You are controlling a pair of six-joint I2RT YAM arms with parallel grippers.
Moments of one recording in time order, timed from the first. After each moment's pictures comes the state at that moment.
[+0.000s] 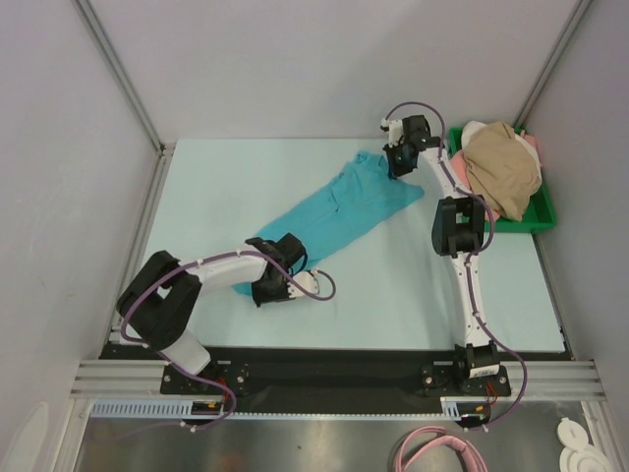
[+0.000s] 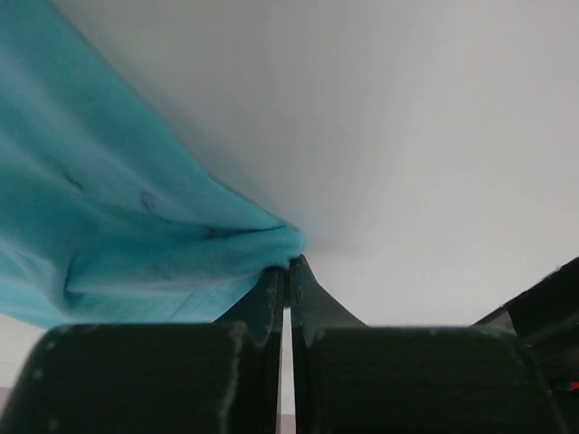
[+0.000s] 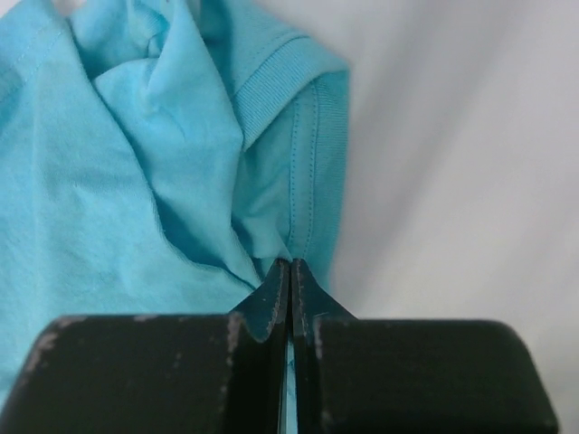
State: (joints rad) left arm -0.69 1.60 0.87 -0.80 -0.03 0.68; right arm 0.15 2.67 2.51 -0.74 -0.22 -0.24
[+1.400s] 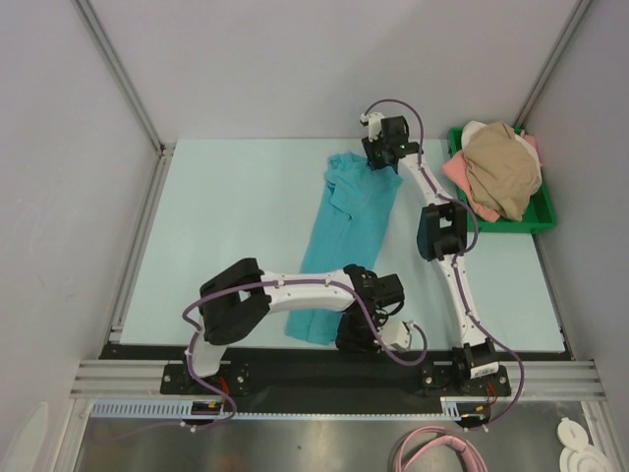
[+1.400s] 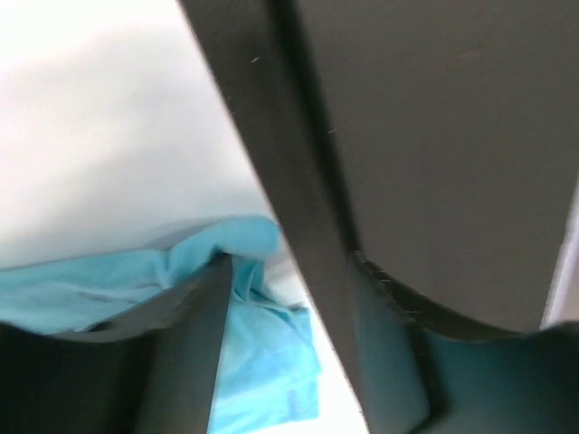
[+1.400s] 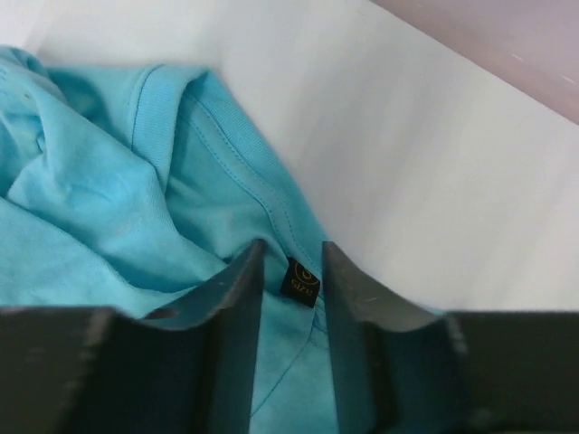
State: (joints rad) left arm -1.25 2.00 1.44 -0.93 0.33 0.60; right arm 0.24 2.79 2.66 -0.53 -0.13 -0.23
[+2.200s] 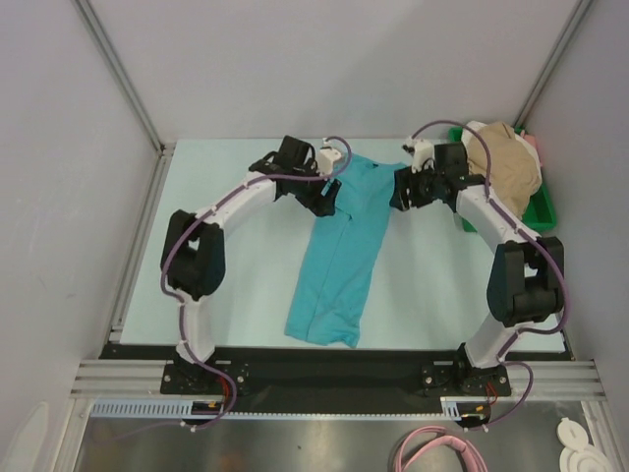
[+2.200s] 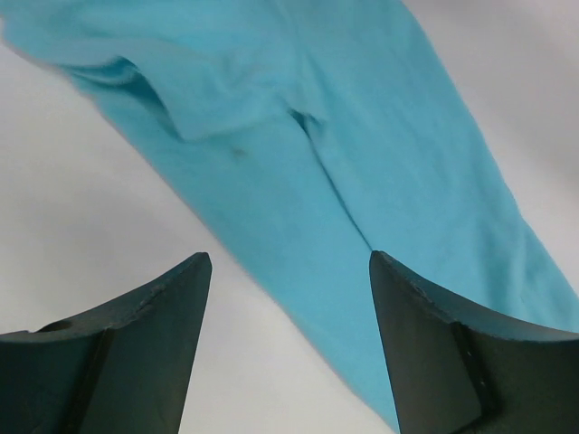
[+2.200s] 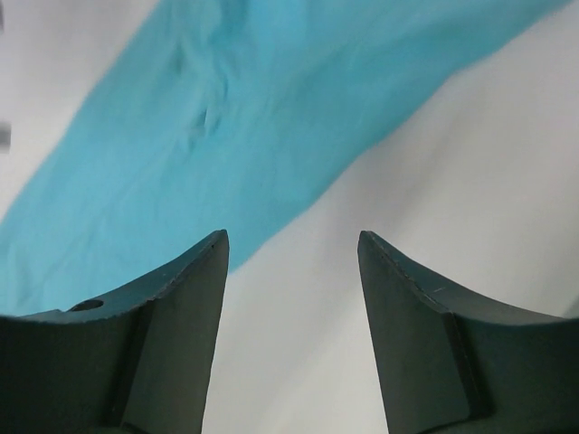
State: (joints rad) left arm -0.53 1.94 1.63 -0.55 0.37 0.26; right arm 0.14 1.71 1.40 -0.38 -0.39 -0.13
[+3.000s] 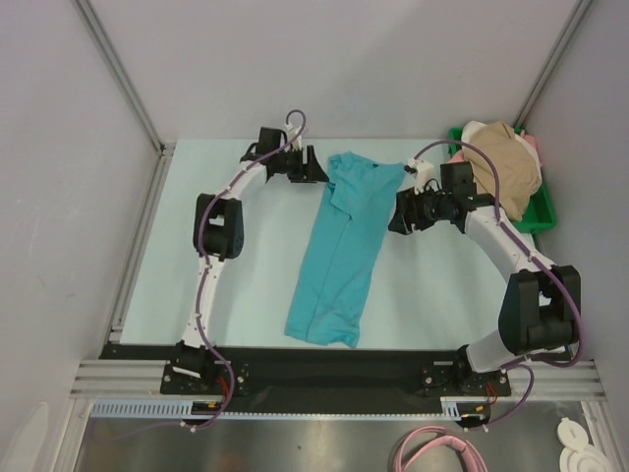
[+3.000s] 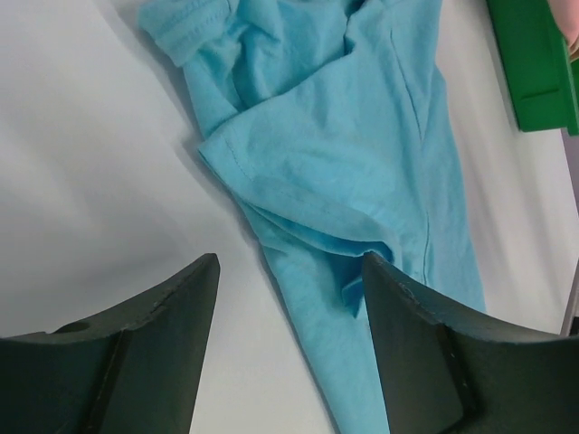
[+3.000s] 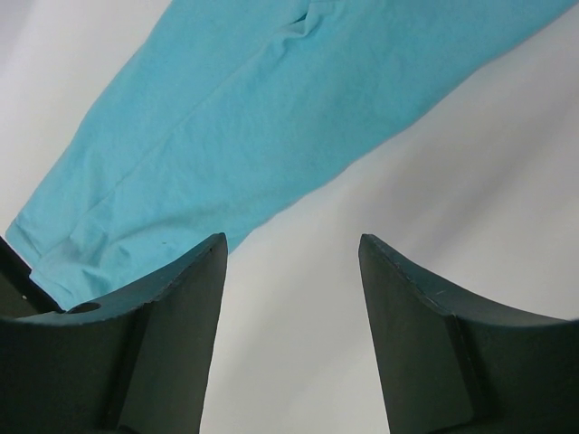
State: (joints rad) left arm -0.24 2.64 2.29 -0.35 0.78 -0.27; right arm 0.15 1.51 1.14 -0.47 -0.56 -0.16
